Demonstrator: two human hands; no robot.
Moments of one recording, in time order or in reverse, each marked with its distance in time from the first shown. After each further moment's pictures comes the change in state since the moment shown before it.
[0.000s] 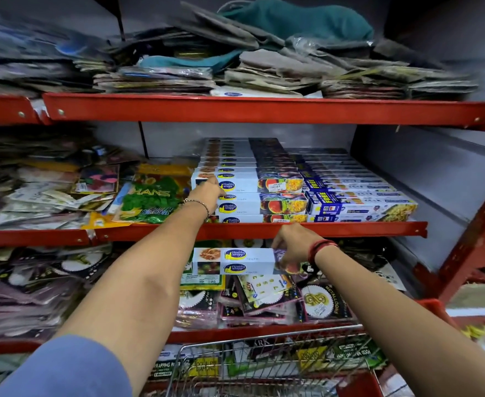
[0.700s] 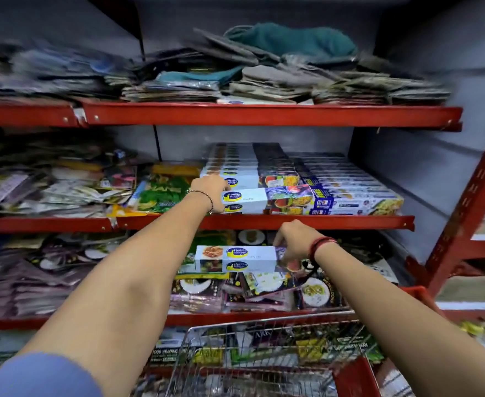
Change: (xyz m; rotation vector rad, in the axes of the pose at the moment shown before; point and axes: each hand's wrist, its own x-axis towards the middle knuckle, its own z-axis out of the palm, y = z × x) left_hand -0.102 0.045 -0.073 0.202 -0.034 -0.020; right_hand -0.072 -0.022 -0.009 -0.053 0.031 -0.044
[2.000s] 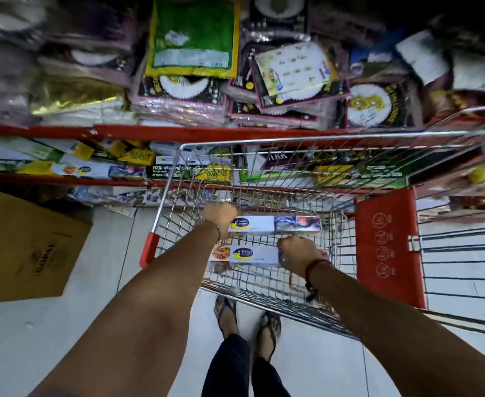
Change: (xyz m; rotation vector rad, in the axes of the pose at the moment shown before) left_hand -0.201 0.122 0.452 -0.040 -0.813 0.223; right_hand -0.112 -0.005 0.461 -0.049 -0.569 0.005
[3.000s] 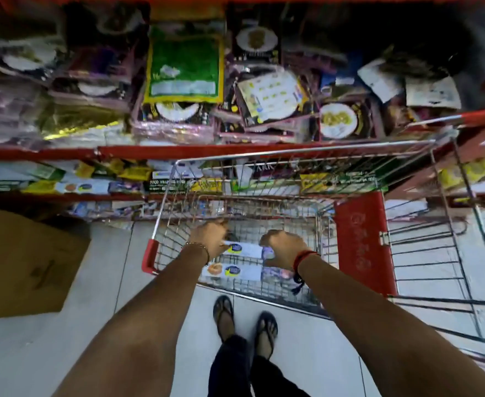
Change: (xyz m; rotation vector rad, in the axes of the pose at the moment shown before) left_hand -0.058 0.009 -0.001 -0.211 0.049 -0.035; right_hand -0.029 0.004 -0.048 0.110 -0.024 -0.118
